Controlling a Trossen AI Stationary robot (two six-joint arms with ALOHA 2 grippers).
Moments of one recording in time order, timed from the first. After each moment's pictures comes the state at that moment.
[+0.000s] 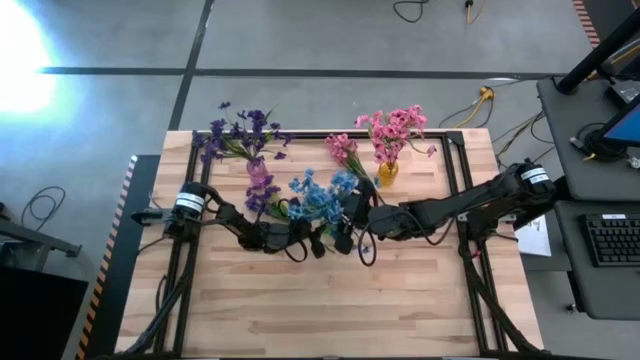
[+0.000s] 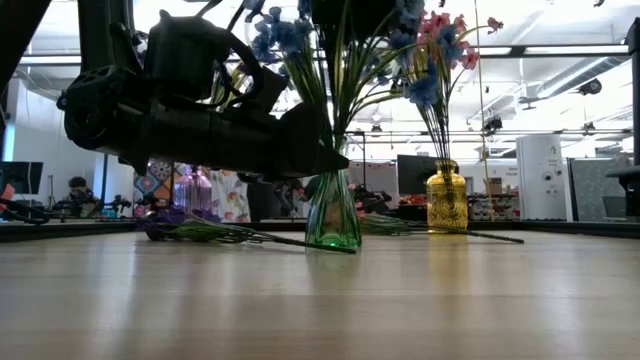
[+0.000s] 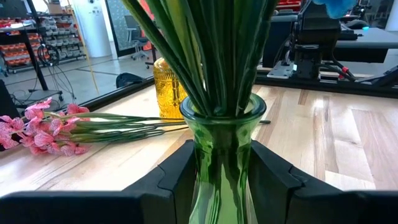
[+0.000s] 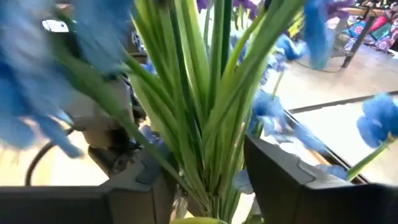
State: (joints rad) left arm -0.19 2.06 0.67 1.30 -0.67 -0.05; right arm 0.24 1.53 1.08 0.13 0.60 0.10
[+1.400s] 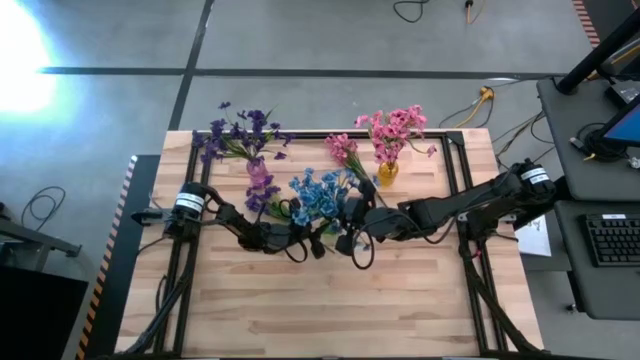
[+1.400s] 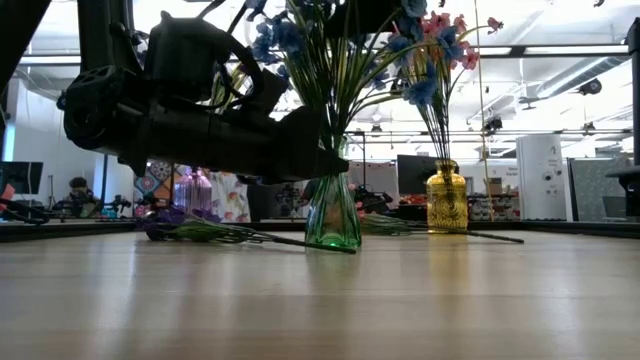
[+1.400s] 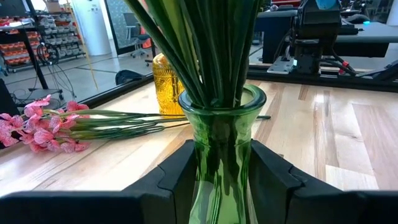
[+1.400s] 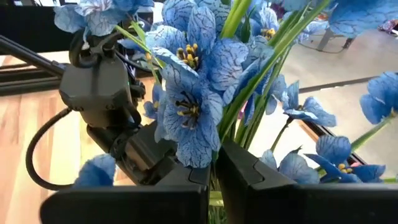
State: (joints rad) left arm -0.19 2.06 0.67 1.29 -0.67 -0.05; right arm 0.24 1.53 1.14 -0.05 0.60 0.17
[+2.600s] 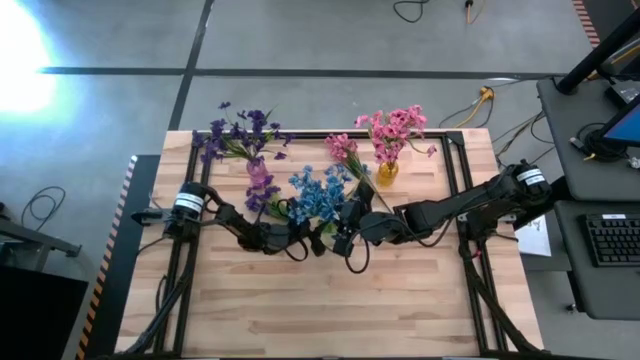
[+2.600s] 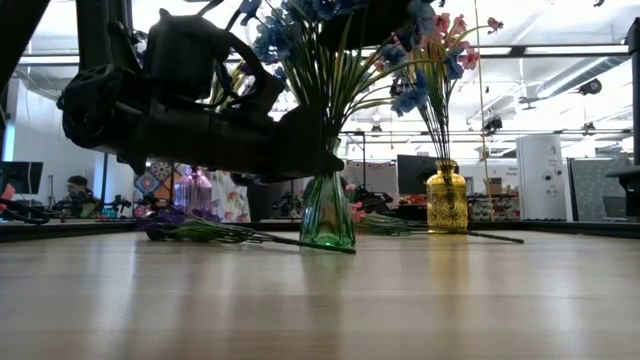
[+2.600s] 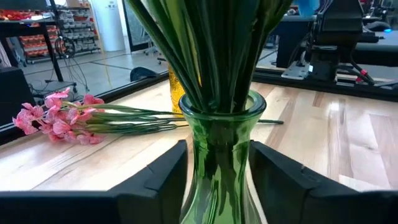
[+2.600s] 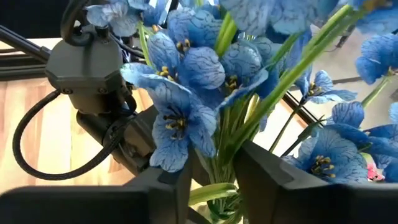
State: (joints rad) left arm -0.19 2.05 0.67 1.29 -0.73 -0.09; right arm 0.25 1.56 1.14 -0.05 0.63 0.16
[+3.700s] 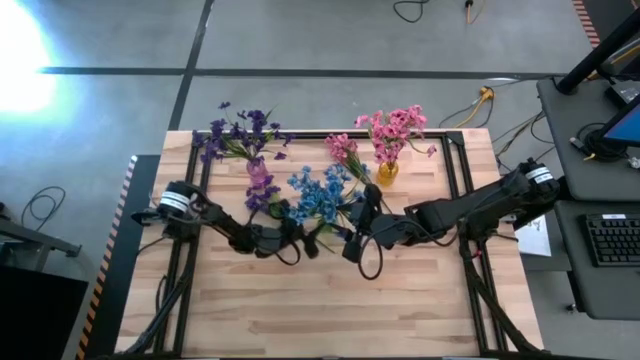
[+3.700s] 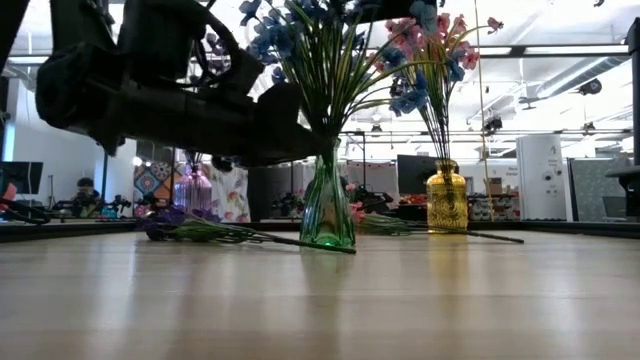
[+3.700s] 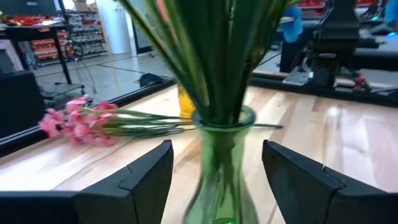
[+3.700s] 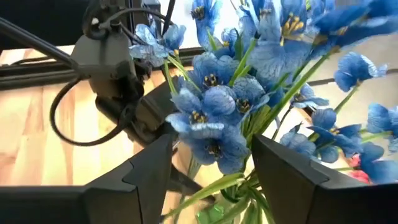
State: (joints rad) left arm -0.25 1.94 0.60 1.24 -0.81 -0.09; right arm 0.31 1.49 1.20 -0.20 0.62 0.23
